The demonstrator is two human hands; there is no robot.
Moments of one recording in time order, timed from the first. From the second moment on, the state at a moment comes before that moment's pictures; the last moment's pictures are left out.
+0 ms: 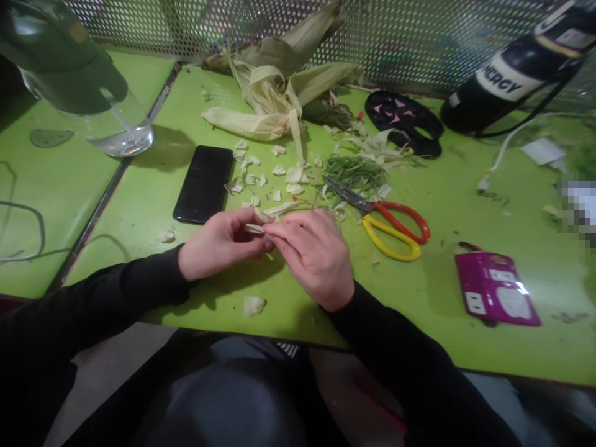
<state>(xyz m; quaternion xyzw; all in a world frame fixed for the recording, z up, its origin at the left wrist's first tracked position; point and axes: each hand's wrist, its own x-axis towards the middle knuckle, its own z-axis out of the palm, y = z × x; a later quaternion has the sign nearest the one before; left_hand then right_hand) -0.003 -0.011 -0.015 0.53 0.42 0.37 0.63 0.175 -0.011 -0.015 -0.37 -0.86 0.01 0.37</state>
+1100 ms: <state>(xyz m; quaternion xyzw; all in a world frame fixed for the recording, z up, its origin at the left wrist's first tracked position) -0.010 0.001 -0.003 0.42 0.43 0.24 0.76 0.185 -0.005 -0.003 -0.26 -0.92 -0.03 0.30</state>
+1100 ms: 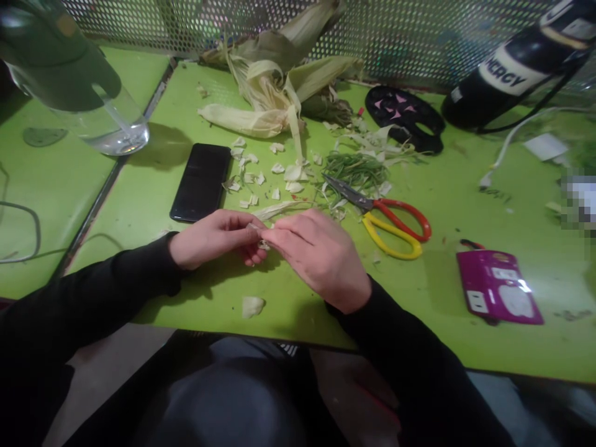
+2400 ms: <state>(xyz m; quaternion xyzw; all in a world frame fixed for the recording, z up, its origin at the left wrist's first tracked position) -0.015 0.003 -0.015 0.45 0.36 0.24 0.78 0.186 -0.012 0.006 -0.30 -0.93 -0.03 0.21</state>
